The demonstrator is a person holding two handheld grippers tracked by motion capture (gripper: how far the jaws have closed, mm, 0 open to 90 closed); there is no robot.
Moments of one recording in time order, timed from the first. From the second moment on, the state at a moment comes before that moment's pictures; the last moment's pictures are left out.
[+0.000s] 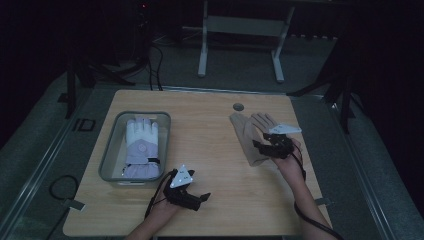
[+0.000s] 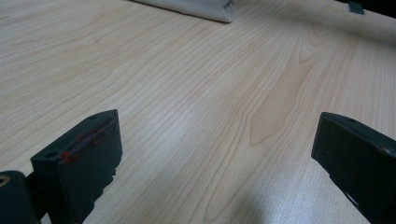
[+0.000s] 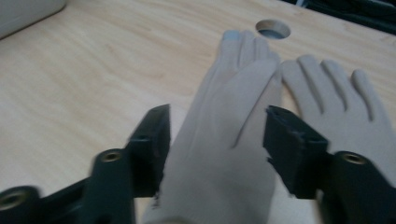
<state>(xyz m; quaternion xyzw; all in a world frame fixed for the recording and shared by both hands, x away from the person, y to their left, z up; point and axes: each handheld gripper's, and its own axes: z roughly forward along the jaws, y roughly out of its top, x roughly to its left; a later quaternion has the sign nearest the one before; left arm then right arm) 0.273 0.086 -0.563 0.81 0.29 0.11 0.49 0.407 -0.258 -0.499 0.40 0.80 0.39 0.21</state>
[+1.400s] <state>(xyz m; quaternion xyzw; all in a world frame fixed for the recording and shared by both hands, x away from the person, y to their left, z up) 0.273 0.086 -0.563 0.81 0.30 0.11 0.49 0.459 -0.205 -0.530 0.50 0.79 0.33 0.16</state>
